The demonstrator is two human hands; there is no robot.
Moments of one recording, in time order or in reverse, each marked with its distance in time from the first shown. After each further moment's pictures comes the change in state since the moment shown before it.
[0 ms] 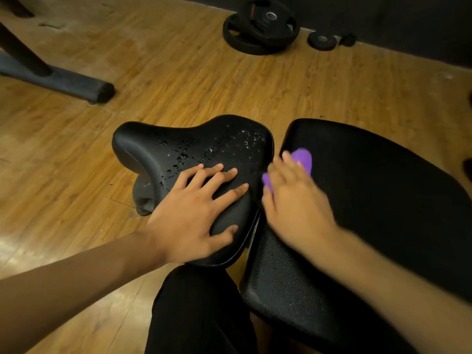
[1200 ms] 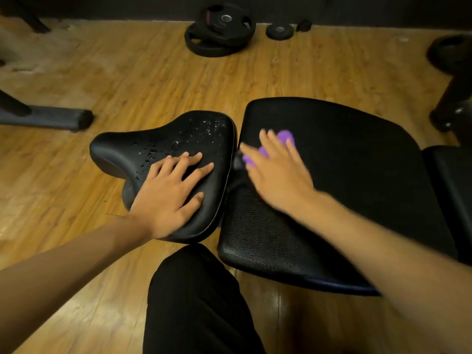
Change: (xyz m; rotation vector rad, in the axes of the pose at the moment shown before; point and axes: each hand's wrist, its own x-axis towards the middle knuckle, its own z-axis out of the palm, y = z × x) left_hand 0.000 0.009 -0.008 -0.002 -0.047 -0.013; right_hand -0.032 0.035 0.004 0.111 0.070 0.122
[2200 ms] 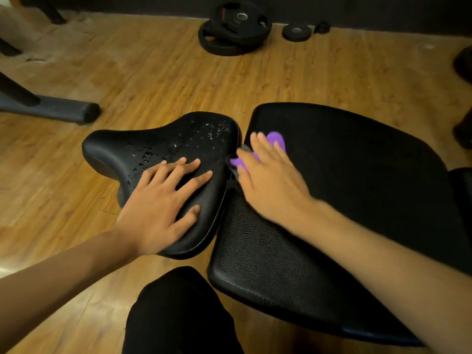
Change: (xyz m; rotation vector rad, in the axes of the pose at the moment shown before) left_hand -0.001 0.003 0.005 0.014 0.032 -0.026; right_hand 0.027 0.001 0.014 0.039 0.012 -0.190
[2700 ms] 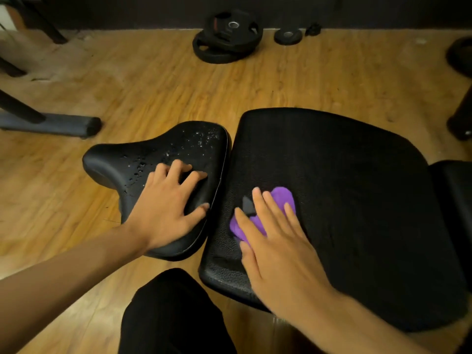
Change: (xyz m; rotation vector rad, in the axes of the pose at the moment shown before) left_hand 0.024 0.025 -0.015 0.004 -0.031 -0.139; right_hand -0.122 -0.027 -0.016 0.100 -0.108 0.041
